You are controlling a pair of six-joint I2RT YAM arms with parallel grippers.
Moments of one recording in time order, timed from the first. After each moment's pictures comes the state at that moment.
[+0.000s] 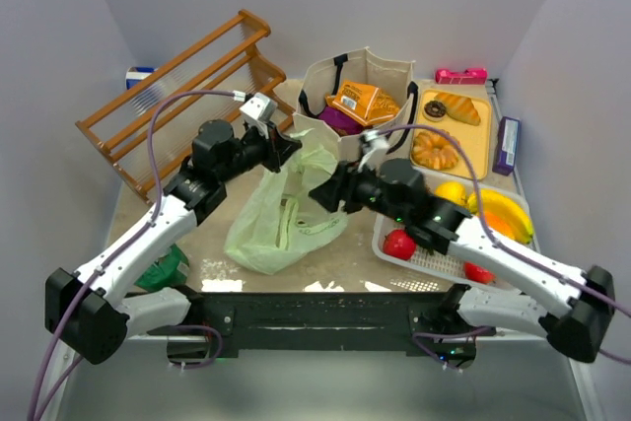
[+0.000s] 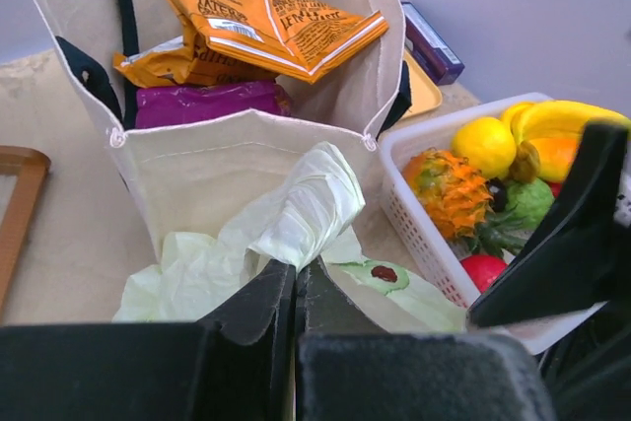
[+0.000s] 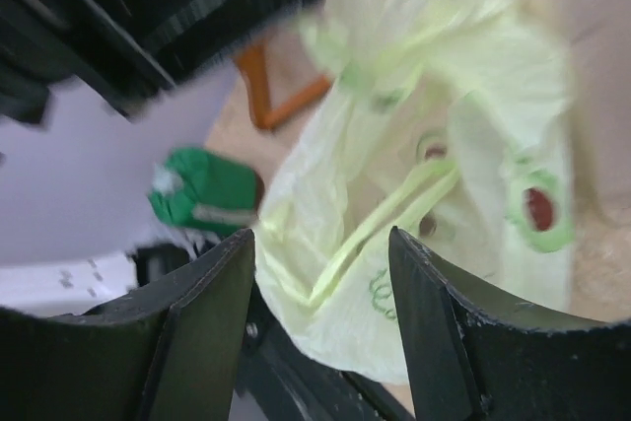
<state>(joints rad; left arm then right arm) -0.52 1.15 0.97 0.04 0.30 -0.22 0.83 1.01 0.90 -0.13 -0.02 0.70</state>
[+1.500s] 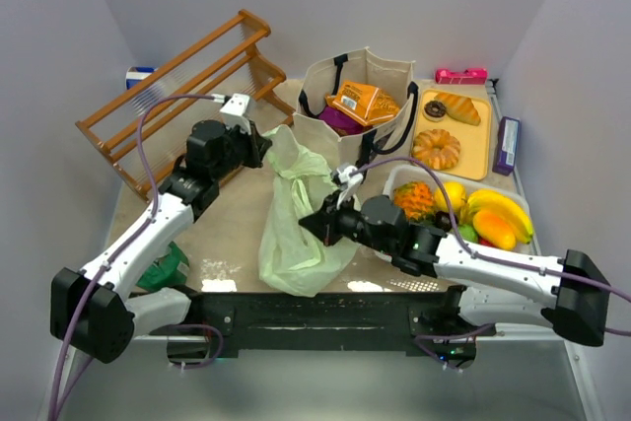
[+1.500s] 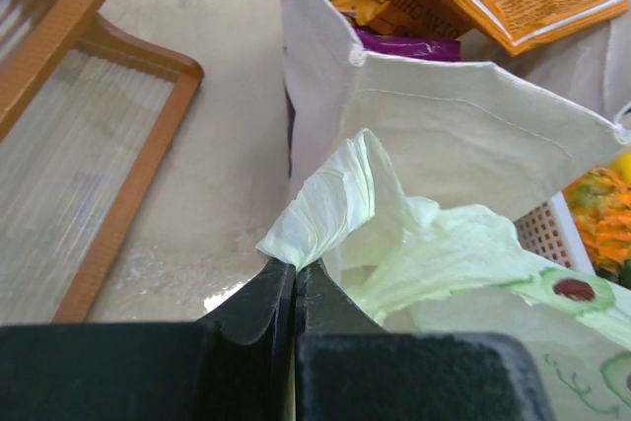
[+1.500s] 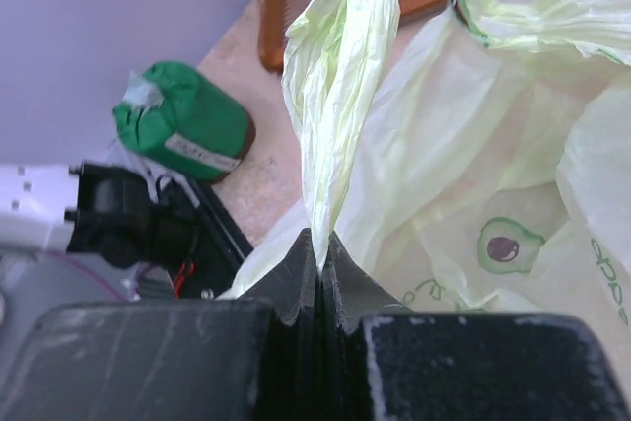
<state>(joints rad) -0.40 1.16 0.90 -0.02 0.12 -0.22 1.08 1.12 0.70 0.19 0.08 0.55</state>
